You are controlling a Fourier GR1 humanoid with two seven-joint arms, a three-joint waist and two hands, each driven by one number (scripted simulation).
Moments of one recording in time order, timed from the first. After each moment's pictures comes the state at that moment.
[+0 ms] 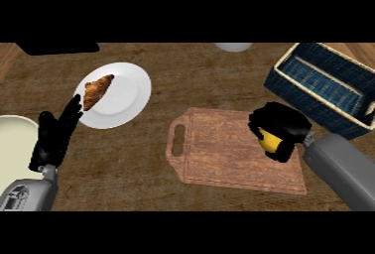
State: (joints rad) left arm -0.15 0.32 -0.01 -1.38 0.01 0.10 0.23; right arm -0.59 -0.57 0.68 -1.08 0.72 -0.01 -0.40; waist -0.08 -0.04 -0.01
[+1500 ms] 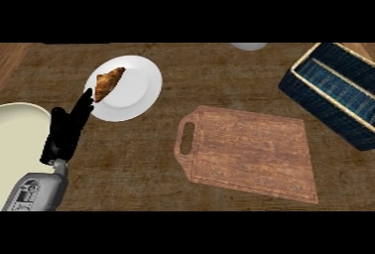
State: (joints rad) left arm -0.20 0.29 -0.04 -1.39 -0.02 0.08 0.23; right arm -0.74 -1.00 -0.18 -1.97 -0.56 0.31 0.69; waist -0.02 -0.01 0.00
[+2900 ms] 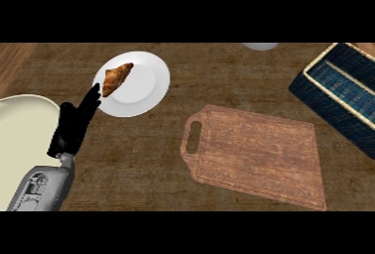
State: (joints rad) left arm -0.24 0.26 -0.03 -1.37 -0.05 0.05 0.23; right arm -0.92 -1.12 0.00 -1.03 0.27 0.52 -0.18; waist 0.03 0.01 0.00
